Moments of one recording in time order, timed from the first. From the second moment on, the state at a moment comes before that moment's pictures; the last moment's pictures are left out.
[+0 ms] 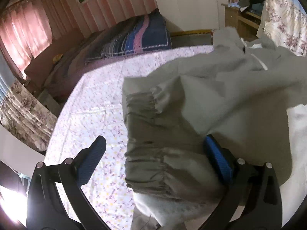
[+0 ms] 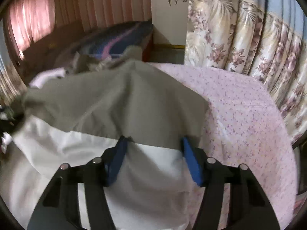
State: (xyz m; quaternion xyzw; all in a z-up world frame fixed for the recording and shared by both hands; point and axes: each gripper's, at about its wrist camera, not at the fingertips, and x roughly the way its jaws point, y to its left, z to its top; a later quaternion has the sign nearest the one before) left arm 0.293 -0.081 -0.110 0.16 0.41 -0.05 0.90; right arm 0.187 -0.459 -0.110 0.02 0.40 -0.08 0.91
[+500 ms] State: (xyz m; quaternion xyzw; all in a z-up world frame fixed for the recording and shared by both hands) left arm 0.208 -0.022 -0.072 0.10 0.38 -0.10 0.91; right arm 0.083 -0.487 -0.077 0.08 0.36 -0.08 0.92
